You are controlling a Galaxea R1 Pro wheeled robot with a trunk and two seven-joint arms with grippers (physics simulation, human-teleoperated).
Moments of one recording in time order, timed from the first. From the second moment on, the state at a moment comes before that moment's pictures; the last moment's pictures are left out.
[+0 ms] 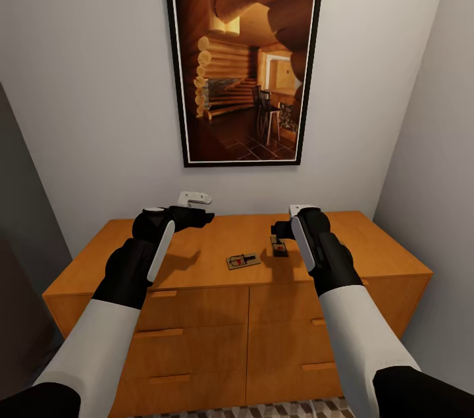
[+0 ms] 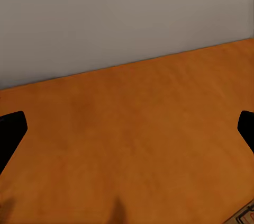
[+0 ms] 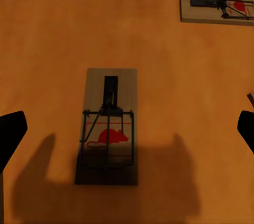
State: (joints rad) left arm -0.84 -0.09 -0.15 -1.27 0.02 0.90 -0.07; right arm -0.91 0.17 0.02 -1.06 -0.05 1.04 -0.22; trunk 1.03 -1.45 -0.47
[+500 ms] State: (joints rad) left arm -0.84 -0.09 -0.15 -1.27 0.02 0.90 -0.07; right arm -0.91 0.17 0.02 -1.06 -0.05 1.04 -0.22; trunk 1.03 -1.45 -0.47
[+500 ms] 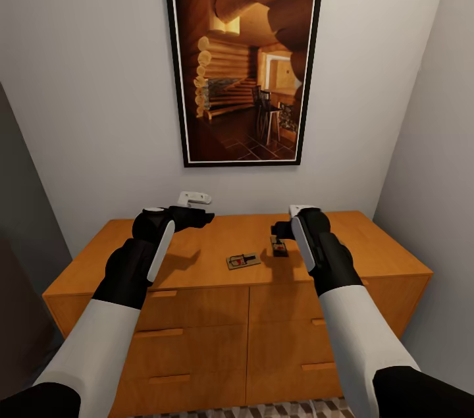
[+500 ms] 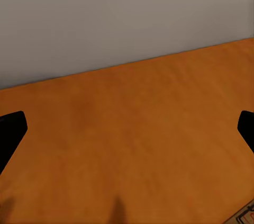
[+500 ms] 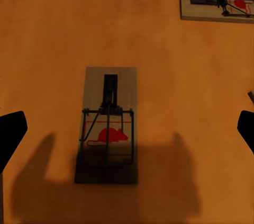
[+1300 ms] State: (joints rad) left arm -0.84 -0.09 -0.15 -1.27 0.02 0.90 -0.08; right arm -0.91 0.17 -0.08 -0.97 -0.05 1.01 -0.23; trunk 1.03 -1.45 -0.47
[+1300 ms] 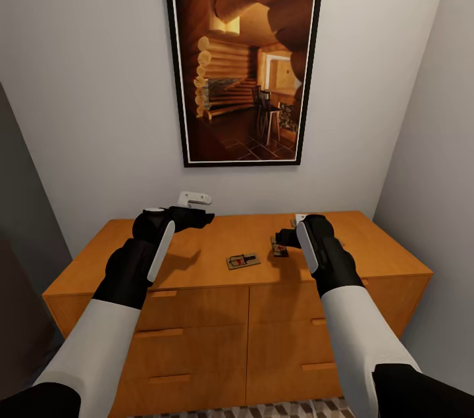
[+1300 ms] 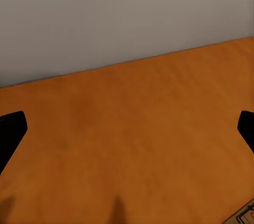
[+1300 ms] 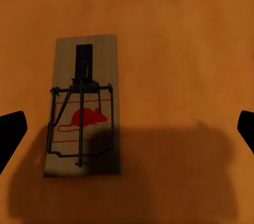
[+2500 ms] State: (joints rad) left arm -0.84 -0.09 -0.15 -1.27 0.03 0.90 -0.08; right arm -0.91 0.17 -0.08 -0.97 -0.05 1.01 -0.23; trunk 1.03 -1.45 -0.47
